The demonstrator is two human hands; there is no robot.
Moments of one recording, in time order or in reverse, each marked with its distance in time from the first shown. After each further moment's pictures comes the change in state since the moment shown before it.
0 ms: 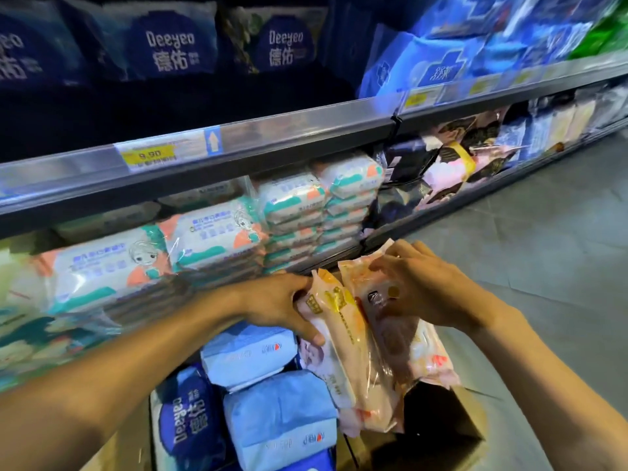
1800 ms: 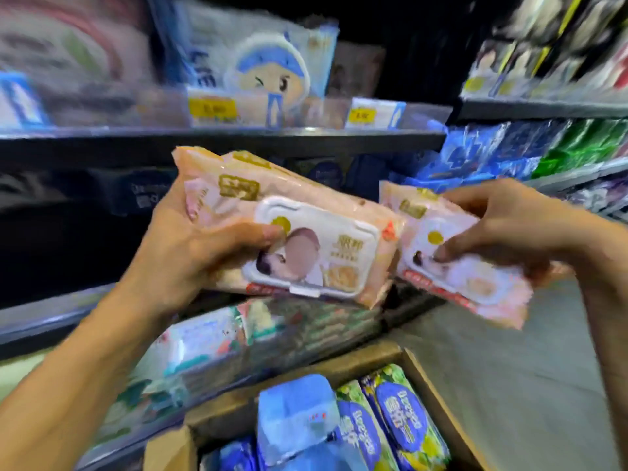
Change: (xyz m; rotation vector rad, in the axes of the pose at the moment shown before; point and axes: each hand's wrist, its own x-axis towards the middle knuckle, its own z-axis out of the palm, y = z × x) left_hand -0.216 0.095 -0.148 -0.777 1.029 0.546; right_hand -0.057 -0.067 -0.245 0.409 0.285 0.101
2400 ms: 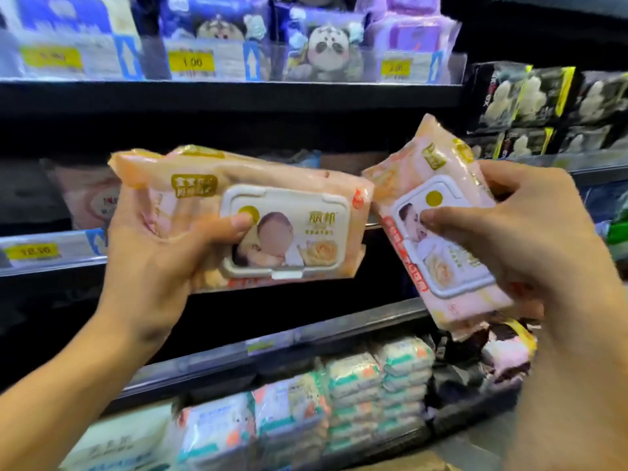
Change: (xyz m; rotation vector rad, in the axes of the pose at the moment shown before) left_hand 0.033 0.083 0.056 0.208 0.254 0.422; right_hand 0.003 -0.015 -0.042 0.526 0.610 -0.209
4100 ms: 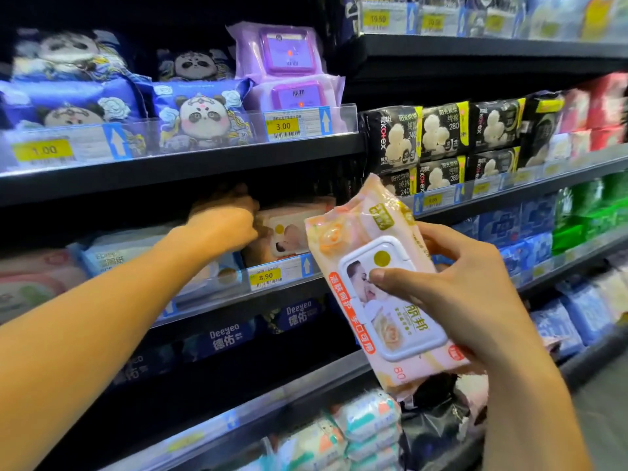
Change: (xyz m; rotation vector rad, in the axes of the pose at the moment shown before) left_hand 0.173 -0.100 0.146 1.692 -0.561 0.004; right_hand 0.022 0.076 -0.026 0.342 -0.001 0.076
